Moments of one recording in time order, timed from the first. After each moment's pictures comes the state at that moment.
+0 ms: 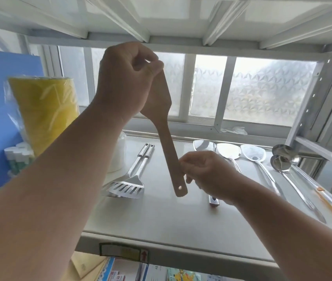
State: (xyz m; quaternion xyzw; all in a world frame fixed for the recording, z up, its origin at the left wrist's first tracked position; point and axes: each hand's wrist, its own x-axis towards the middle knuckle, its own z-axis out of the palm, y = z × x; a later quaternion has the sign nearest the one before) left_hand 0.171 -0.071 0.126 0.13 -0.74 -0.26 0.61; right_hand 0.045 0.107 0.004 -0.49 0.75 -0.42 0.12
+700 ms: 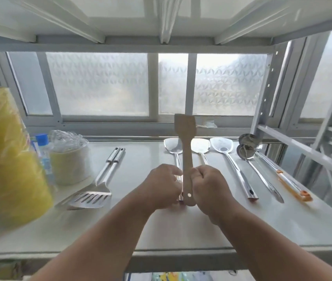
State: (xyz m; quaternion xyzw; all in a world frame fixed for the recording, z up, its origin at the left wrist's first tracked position) left_hand 0.088 0.028 -0.043 0.19 -0.86 -0.45 0.12; right_hand 0.020 0.158 -0.048 -0.22 0.80 -0.56 0.04
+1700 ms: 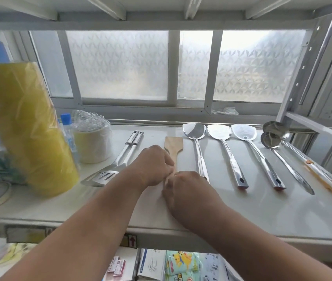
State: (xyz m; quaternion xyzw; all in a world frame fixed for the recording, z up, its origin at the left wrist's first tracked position) left_hand 0.113 -0.035 -0.047 0.27 -0.91 -0.29 0.13; right_hand 0.087 0.117 -0.065 -0.49 0.85 -0.19 -0.05
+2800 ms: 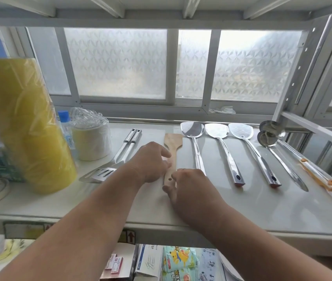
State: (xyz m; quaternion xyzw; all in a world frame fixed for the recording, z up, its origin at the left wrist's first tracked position) left_hand 0.118 -0.031 -0.045 0.28 -0.90 -0.31 0.14; right_hand 0.092 0.127 -0.058 -0.45 0.86 -0.23 -0.03
